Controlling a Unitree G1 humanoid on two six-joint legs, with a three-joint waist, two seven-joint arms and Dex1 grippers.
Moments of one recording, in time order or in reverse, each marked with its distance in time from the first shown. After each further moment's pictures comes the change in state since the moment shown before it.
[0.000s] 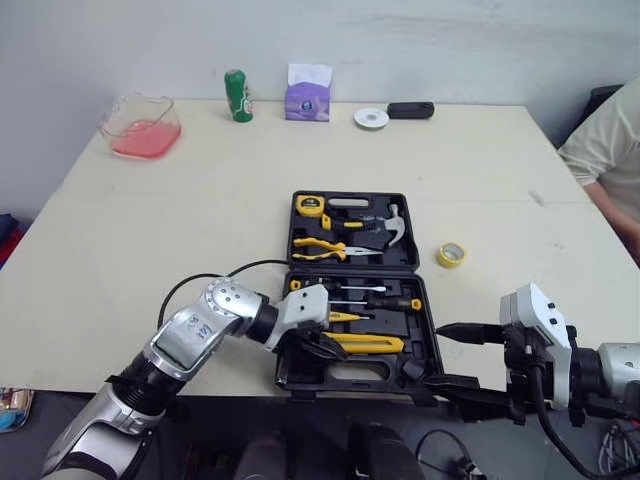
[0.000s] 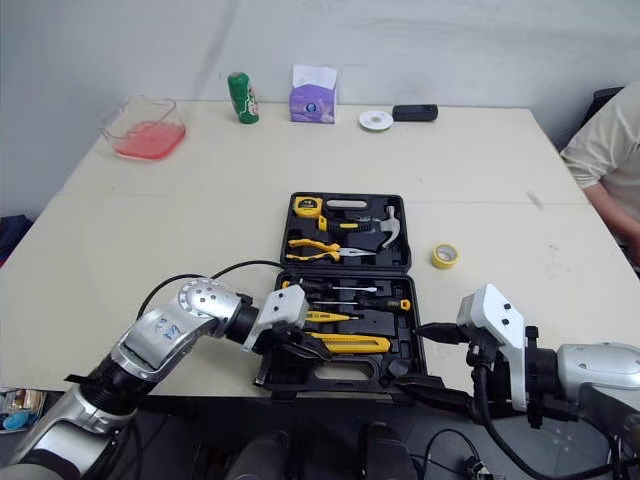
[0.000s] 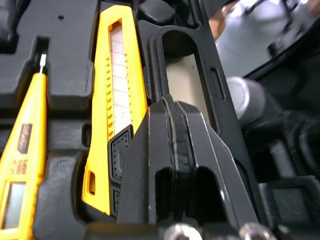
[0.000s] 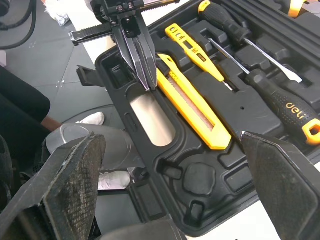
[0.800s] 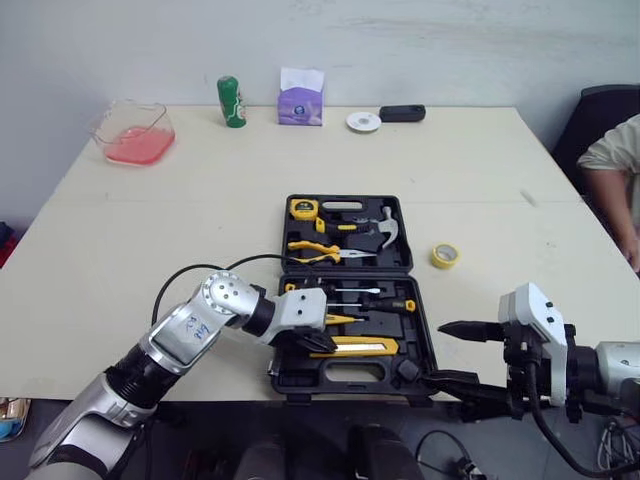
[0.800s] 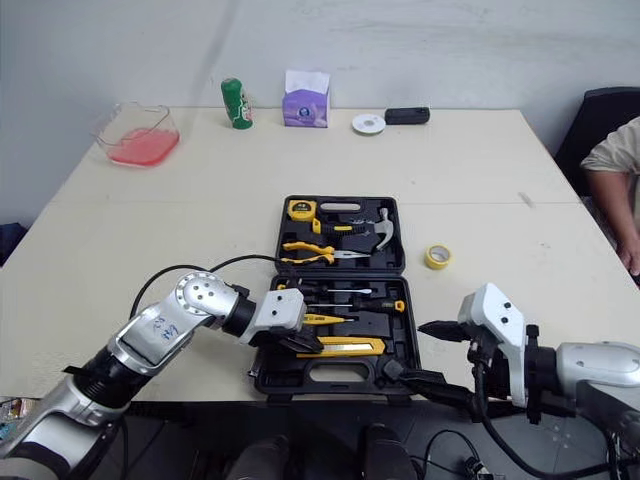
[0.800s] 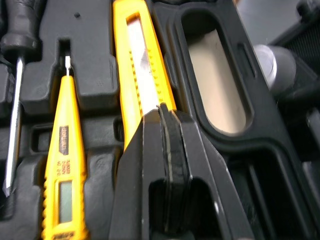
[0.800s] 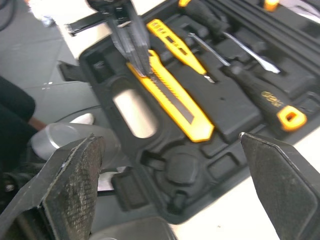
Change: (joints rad) left arm 0.008 0.024 -0.044 0.057 0.086 -0.139 0.015; right arm 0.001 0.026 0.026 0.056 -0.087 -0.047 -0.014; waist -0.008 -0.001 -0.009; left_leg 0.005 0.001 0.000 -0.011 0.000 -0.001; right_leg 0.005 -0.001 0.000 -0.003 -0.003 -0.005
